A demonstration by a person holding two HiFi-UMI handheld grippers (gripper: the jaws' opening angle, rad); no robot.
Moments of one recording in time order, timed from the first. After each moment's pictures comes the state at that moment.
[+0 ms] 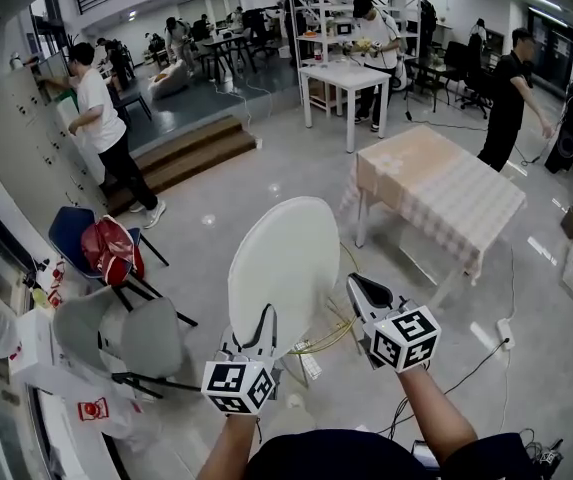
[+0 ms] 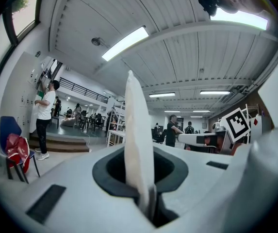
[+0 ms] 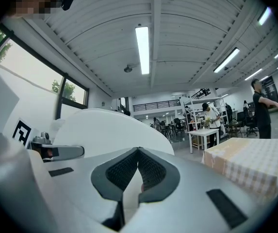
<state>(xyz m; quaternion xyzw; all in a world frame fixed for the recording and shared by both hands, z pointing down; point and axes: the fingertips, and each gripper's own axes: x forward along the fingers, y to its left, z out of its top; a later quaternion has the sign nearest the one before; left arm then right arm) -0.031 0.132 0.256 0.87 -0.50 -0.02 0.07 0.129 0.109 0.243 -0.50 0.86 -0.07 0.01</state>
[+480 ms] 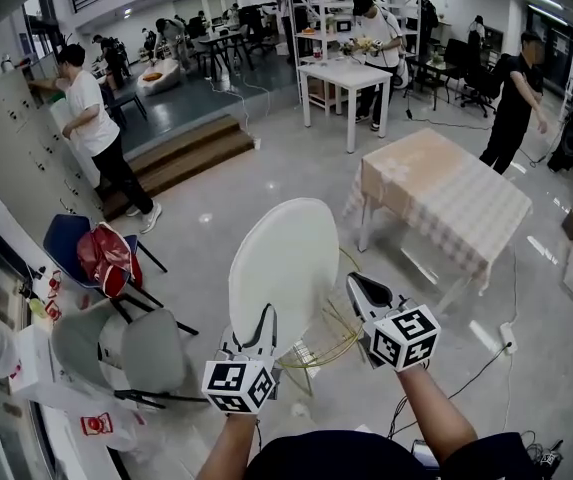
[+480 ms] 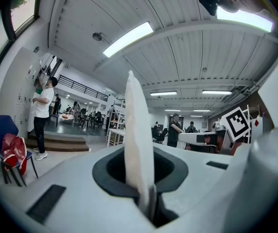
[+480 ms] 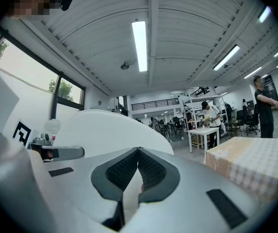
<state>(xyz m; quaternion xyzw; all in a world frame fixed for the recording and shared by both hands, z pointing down) -0.051 0.055 0.251 0.87 -0.49 -0.01 0.09 0.110 0.033 0.236 -0.50 0.86 -0.08 0.01</state>
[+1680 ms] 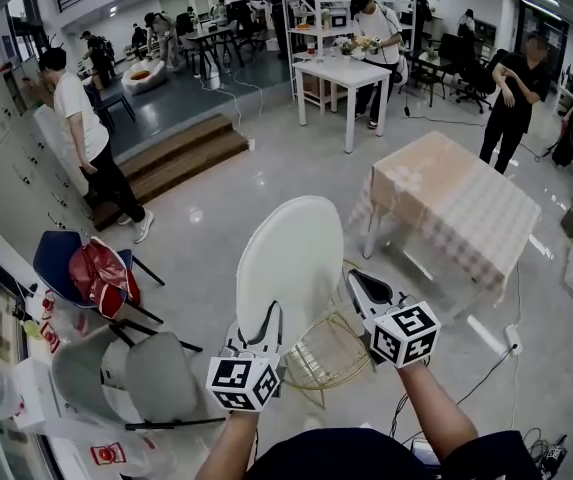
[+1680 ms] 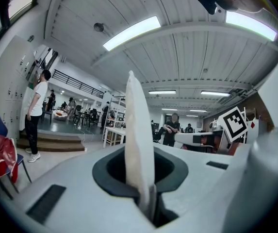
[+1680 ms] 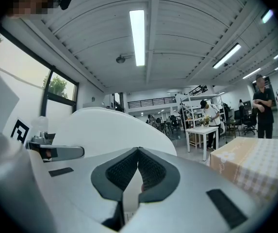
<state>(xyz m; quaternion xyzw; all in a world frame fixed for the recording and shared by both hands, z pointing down) -0.091 -0.074 0.247 0.88 -0.46 -0.01 0.10 0.060 -0.092 0.233 -0.52 0.85 -0.08 -0.01</state>
